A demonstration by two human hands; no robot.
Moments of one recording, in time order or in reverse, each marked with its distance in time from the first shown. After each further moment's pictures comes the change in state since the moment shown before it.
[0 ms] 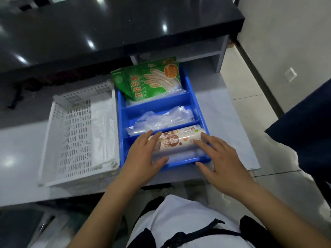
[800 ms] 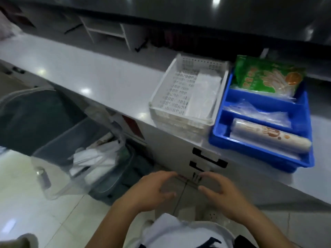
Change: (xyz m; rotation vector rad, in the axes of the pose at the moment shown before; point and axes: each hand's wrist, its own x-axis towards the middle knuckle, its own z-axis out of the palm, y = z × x) left_hand -0.284 -0.097 0.037 -0.337 -0.114 -0.411; right_hand -0.081 -0.140 0.118 0.193 -0.526 -0.185
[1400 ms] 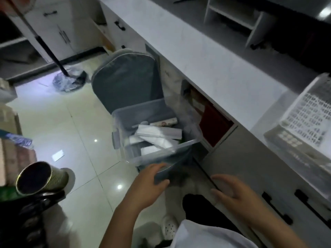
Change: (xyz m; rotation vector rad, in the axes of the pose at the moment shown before) left_hand -0.155 -0.270 -0.042 -0.507 0.527 -0.449; right_hand 0.105 -0.188 0.197 -0.403 -0.289 -0.264
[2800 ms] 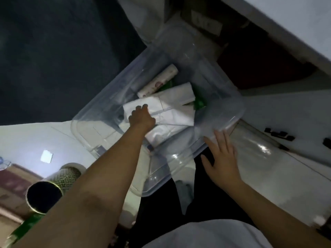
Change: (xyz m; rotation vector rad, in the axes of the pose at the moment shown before) left_hand 0.455 -0.174 0.000 0.565 -0.438 -0.285; right_hand 0.273 -0.006 0.182 0.016 0.115 0.434
